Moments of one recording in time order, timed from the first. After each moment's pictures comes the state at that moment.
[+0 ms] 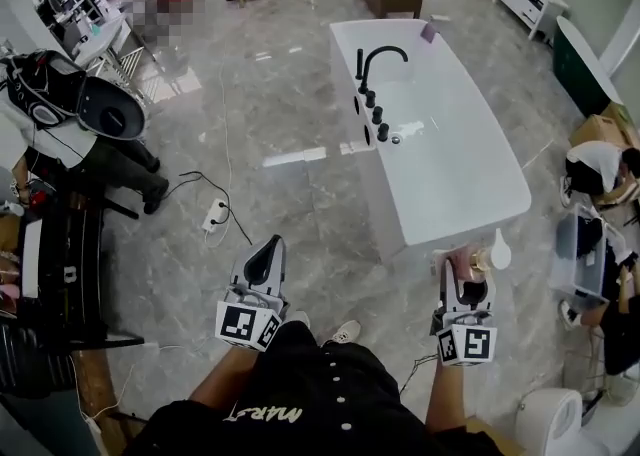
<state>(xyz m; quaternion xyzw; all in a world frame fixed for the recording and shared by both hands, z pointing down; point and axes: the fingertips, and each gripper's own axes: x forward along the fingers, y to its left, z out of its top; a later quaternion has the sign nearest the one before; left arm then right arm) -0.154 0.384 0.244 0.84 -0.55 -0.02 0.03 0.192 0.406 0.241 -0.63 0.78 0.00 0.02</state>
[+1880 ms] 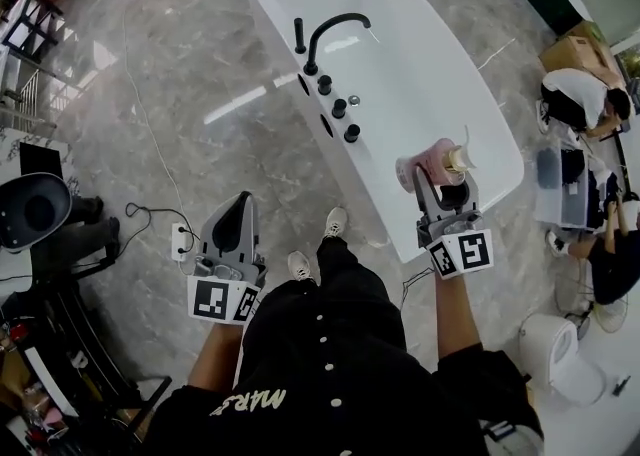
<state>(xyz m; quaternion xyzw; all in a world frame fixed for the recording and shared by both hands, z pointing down) -0.160 -0.023 0.285 0.89 -0.46 -0.02 0.08 0.151 -0.016 0.285 -0.62 0.79 -0.01 -0.01</state>
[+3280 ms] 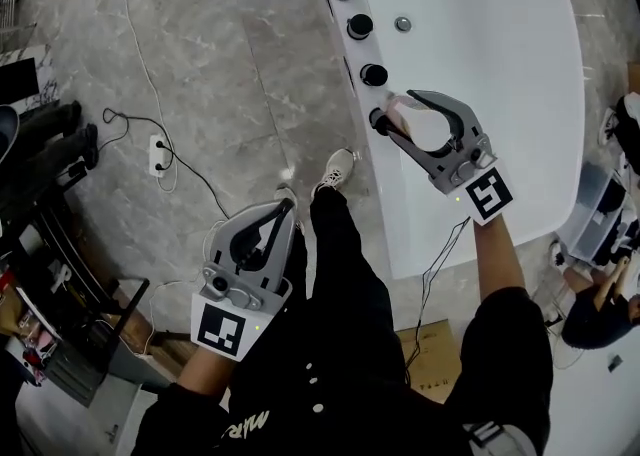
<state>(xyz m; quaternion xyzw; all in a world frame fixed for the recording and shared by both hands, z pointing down) -0.033 -0.148 0.445 0.88 -0.44 0.04 0.17 0.098 -0.229 0.544 -0.22 0.97 -0.05 -0.08</state>
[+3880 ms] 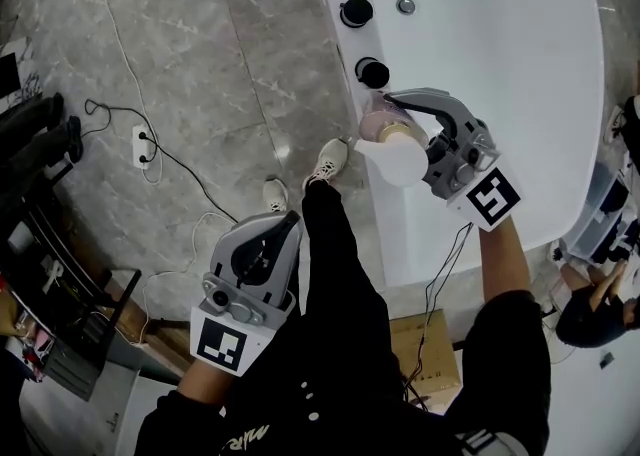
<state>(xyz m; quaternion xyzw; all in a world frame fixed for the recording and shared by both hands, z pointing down) -0.007 -0.159 0.509 0.88 -0.43 0.05 0.21 0.081 -0.225 0.595 -0.11 0.99 -0.03 -0.08</state>
